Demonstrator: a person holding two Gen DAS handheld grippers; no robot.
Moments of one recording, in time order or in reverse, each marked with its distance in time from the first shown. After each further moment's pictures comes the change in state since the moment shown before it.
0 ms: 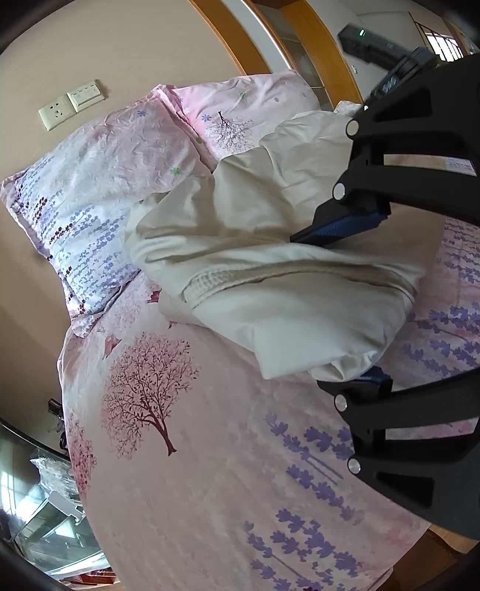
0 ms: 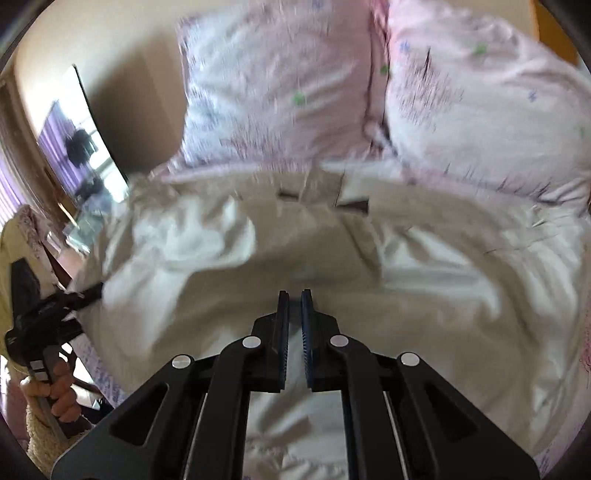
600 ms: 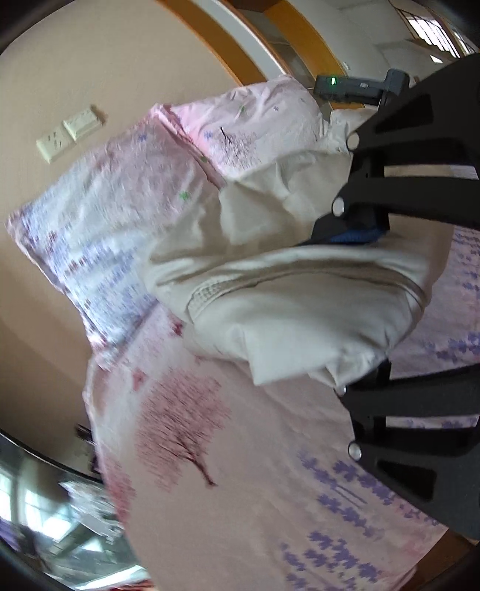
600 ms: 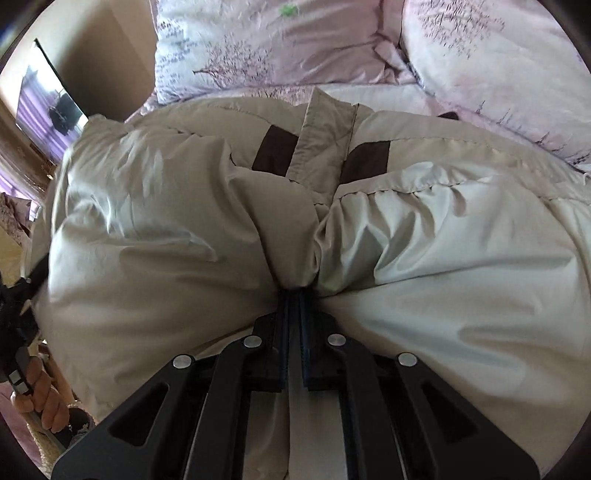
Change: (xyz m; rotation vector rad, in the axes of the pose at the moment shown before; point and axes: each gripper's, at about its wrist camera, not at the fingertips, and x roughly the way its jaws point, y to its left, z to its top) left arm -0.008 -0.038 0.004 0.104 -0.093 -0.032; right arm 0.069 0.000 0.014 0.010 0.260 0.004
